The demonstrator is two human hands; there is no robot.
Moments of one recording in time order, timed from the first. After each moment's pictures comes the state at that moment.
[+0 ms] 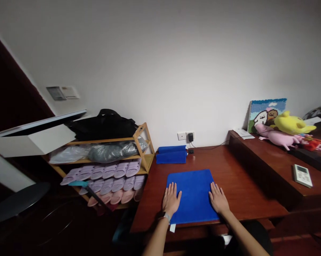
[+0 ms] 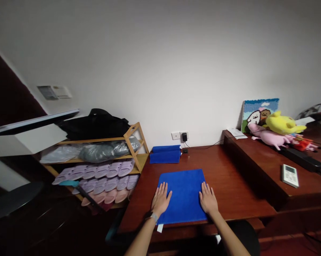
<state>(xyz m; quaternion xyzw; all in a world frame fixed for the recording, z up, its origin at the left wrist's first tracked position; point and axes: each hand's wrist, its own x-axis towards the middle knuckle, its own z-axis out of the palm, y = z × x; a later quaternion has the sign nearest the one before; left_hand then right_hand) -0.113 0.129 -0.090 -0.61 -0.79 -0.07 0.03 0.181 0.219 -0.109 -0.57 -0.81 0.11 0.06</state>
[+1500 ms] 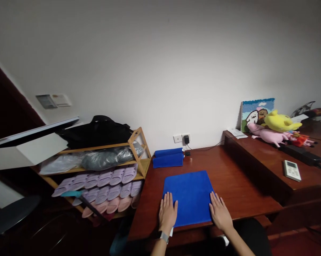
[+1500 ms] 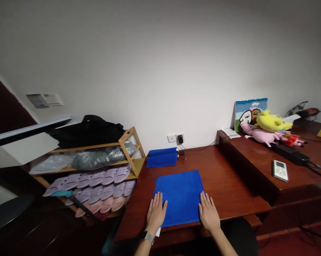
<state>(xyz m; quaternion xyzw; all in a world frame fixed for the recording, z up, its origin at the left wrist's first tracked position) -0.089 0.093 -0.082 -0.59 -0.80 -0.07 0.05 0.201 0.163 -0.106 -0.54 -0.82 0.14 0.13</state>
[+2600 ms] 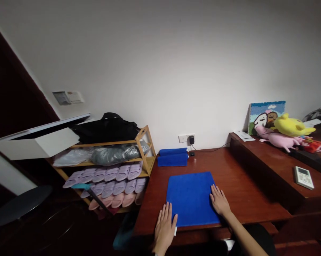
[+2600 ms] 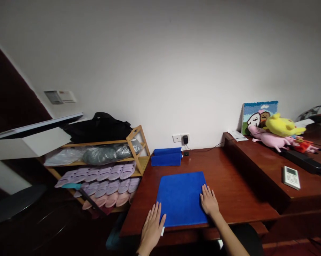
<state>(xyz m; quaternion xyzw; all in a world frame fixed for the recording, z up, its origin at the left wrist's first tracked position) -0.113 0.025 -0.102 -0.60 -0.80 -0.08 0.02 0.177 0.215 -0.094 -0.56 -0.82 0.12 0.07</state>
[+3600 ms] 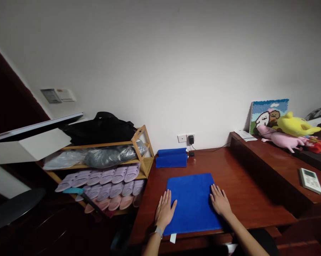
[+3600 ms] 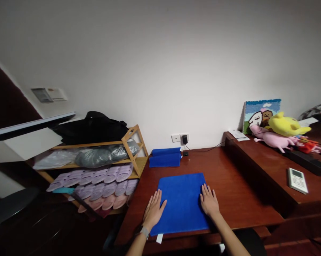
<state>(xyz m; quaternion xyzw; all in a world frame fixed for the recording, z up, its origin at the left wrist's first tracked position) -0.151 0.105 -0.093 -0.62 -0.78 -0.10 0.00 0.169 0.238 -0.100 -0.57 -0.81 0.12 0.05</state>
